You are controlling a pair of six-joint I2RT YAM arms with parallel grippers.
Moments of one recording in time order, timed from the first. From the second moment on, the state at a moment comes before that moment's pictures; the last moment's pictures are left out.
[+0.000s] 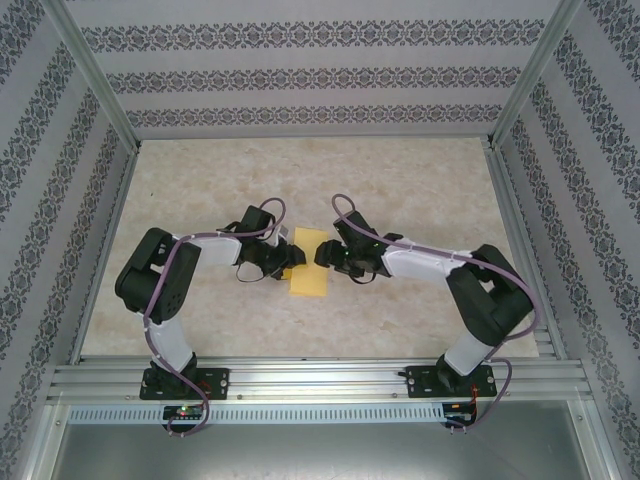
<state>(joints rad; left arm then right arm) -0.43 1.82 0.90 -0.13 0.72 -0.87 0.69 1.62 0.89 -0.23 -0.14 0.86</state>
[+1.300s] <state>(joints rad) -0.42 1.84 0.98 -0.15 0.75 -0.87 1.23 1.82 1.07 -0.33 0.54 0.29</state>
